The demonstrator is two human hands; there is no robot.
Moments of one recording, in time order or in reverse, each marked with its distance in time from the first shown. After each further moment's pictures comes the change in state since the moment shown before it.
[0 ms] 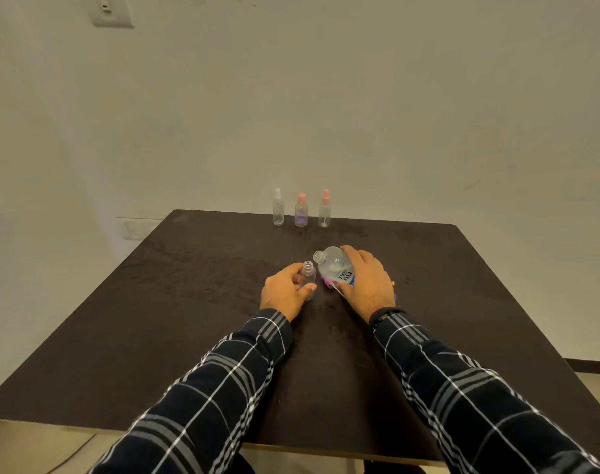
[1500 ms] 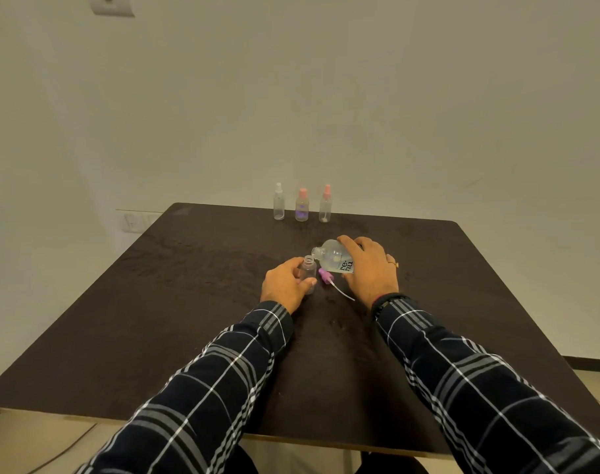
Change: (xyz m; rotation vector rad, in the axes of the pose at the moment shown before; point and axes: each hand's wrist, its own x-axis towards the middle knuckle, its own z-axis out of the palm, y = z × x) left_hand 0.003 0.001 0.000 0.012 -0.035 -0.027; right_hand 0.006 -0.010 -0.017 -0.203 -0.037 -0.041
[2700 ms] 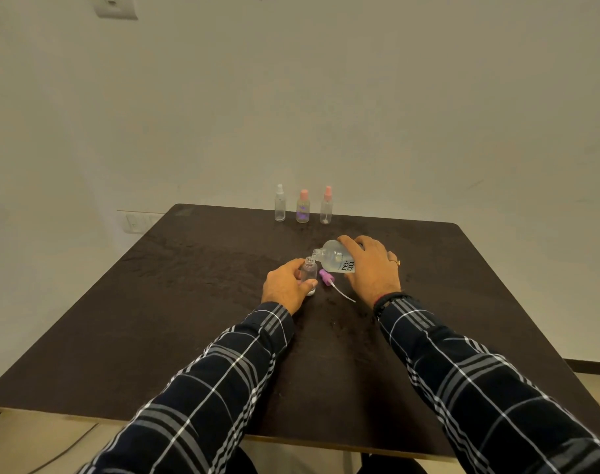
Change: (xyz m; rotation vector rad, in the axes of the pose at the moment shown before) left_hand -0.005 0.004 -0.002 -0.011 0.003 -0.011; right_hand 0.003 0.000 -0.002 -0.048 0.025 -0.020
